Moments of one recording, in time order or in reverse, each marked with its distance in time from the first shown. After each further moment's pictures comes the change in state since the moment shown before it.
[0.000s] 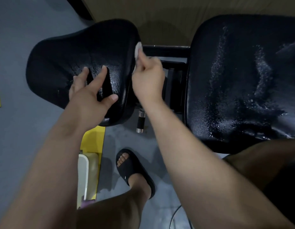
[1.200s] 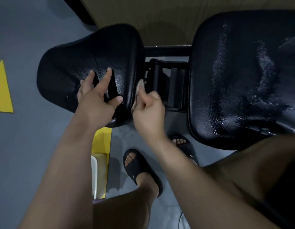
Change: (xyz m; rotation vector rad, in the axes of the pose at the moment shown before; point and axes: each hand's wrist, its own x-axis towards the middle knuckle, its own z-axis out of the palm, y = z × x) left_hand 0.003 0.001 0.001 -0.011 0.002 -0.002; right_hand -0.080 0.007 -0.020 0.026 -0.139 0.134
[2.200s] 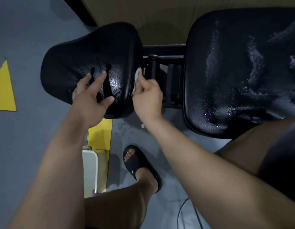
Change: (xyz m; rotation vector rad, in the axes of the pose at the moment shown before) left_hand -0.018 -0.021 -0.003 0.042 0.040 0.036; right_hand 0.013 -0.004 0.001 -0.001 0.093 -0.093
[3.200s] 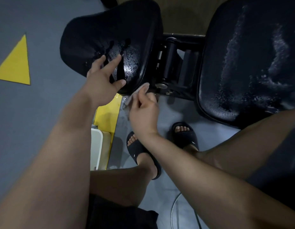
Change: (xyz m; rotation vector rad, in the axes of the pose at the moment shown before) left_hand -0.016 -0.030 0.007 -0.021 0.003 0.033; right_hand -0.102 0.000 0.005 0.121 -0.099 0.071
